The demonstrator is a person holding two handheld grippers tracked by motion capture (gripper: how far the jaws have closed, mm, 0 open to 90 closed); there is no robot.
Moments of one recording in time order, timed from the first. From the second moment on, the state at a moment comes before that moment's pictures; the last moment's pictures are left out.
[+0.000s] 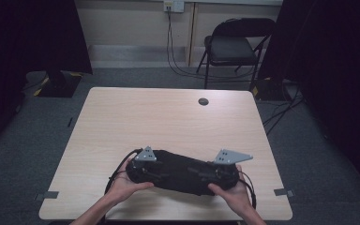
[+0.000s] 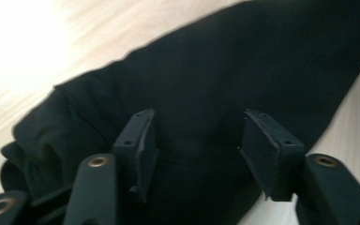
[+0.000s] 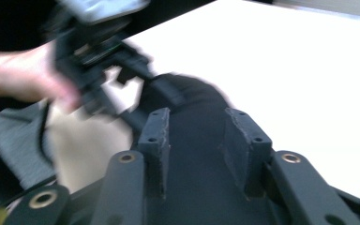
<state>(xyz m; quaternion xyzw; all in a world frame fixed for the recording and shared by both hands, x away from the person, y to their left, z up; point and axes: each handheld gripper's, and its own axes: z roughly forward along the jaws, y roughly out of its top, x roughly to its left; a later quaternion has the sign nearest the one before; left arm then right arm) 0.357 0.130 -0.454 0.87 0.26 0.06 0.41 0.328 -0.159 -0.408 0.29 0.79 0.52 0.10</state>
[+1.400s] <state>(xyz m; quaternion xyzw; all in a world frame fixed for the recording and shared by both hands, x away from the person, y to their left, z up) 0.398 0.150 -0.484 0.86 0.31 0.12 0.40 0.413 -0.165 -0.499 0.38 0.81 0.42 0.14</state>
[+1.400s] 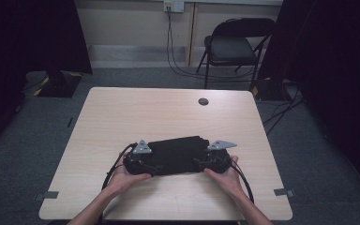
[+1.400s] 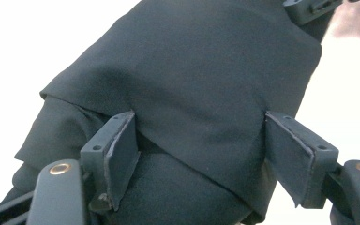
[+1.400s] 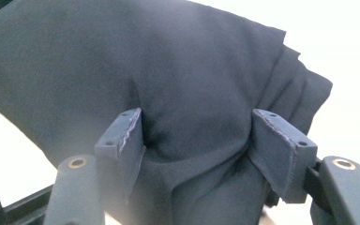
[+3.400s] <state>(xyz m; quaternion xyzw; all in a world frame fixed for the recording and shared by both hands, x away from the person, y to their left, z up) 0.381 0.284 -0.478 0.81 0.47 0.16 0.32 0.371 -0.317 -0.482 0.56 0.73 0.34 0.19</state>
